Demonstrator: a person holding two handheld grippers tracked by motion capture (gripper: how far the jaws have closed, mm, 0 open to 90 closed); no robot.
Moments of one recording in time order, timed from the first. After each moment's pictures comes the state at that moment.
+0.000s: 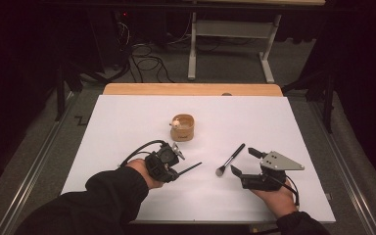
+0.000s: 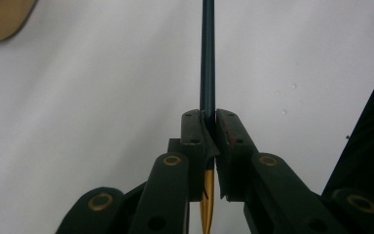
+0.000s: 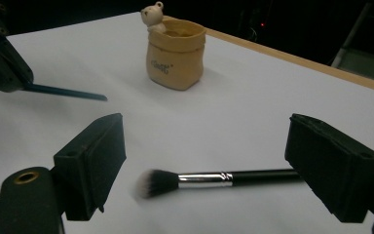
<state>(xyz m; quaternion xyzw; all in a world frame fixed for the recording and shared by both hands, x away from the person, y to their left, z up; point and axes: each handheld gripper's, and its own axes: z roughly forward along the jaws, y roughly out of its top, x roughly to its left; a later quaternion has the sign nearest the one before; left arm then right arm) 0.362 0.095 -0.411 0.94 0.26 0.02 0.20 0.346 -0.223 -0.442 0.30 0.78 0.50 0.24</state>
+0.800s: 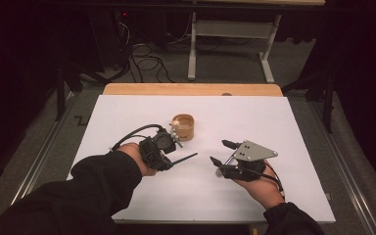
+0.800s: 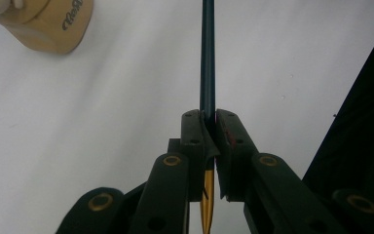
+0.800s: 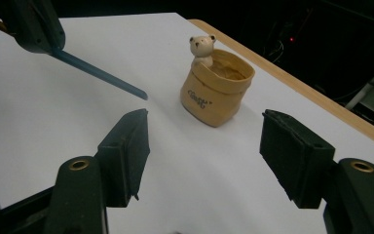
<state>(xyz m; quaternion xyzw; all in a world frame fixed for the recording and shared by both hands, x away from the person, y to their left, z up) 0.369 0.102 -0.354 0.95 0.25 0.04 0.16 0.357 -0.165 -0.408 0.20 0.82 0.47 0.24</state>
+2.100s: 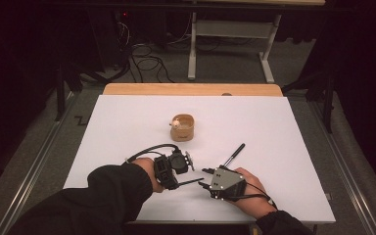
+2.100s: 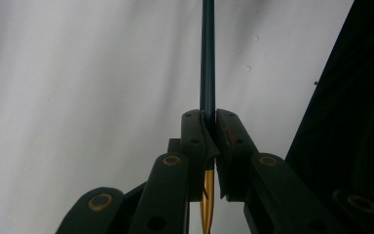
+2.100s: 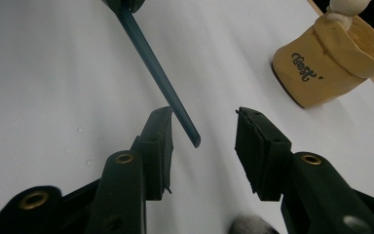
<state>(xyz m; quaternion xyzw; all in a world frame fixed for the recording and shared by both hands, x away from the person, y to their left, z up) 0.352 0.069 -0.397 0.98 0.18 0.00 0.10 0.329 -0.130 -0.456 0.05 0.90 0.37 0.23</state>
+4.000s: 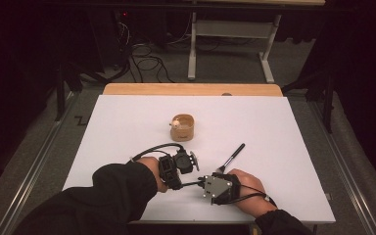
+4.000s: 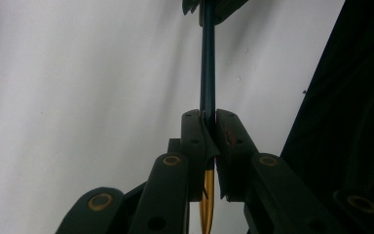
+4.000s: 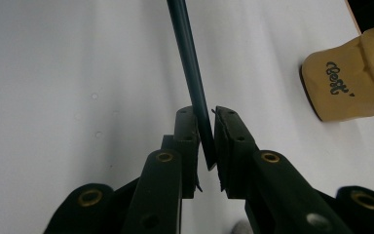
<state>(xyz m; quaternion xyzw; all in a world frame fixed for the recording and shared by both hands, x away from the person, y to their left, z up) 0.353 0.058 -0.393 0.98 0.17 -0.01 0.09 0.327 -0.117 -0.461 -0.05 0.92 0.29 0.25</state>
